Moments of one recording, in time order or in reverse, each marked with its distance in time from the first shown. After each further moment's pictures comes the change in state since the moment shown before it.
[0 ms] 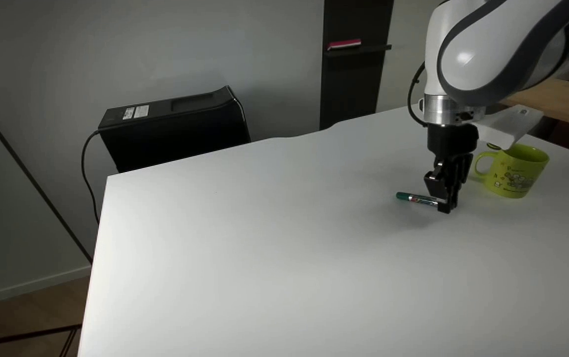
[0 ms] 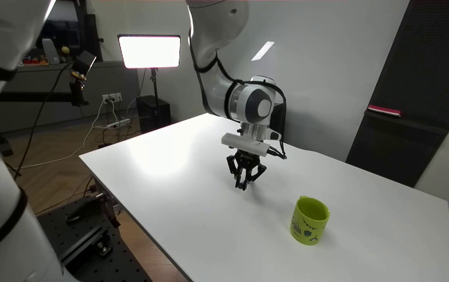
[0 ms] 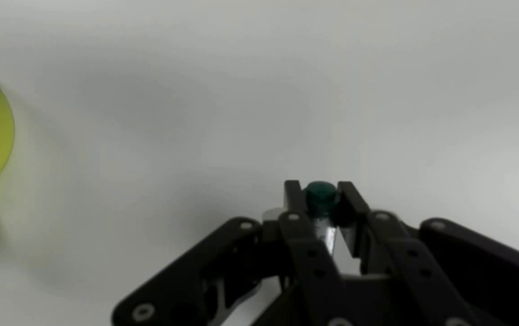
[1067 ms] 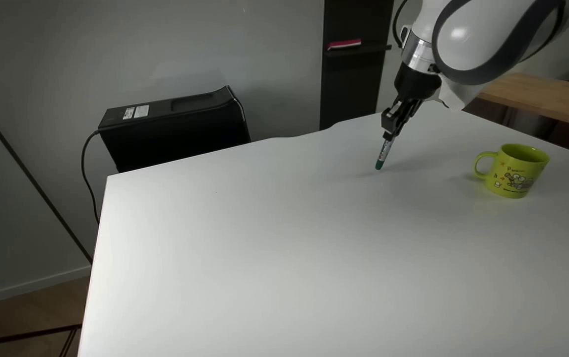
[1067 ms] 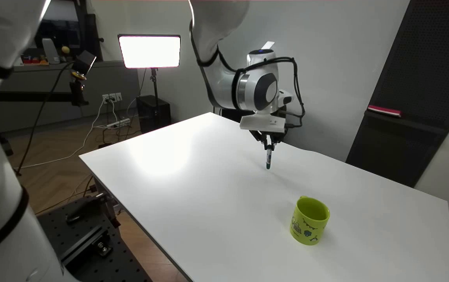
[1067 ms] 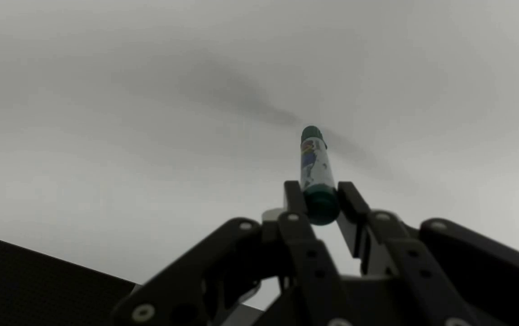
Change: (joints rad) arm 0.060 -0.015 -0.067 0.067 -0.103 0.492 0.040
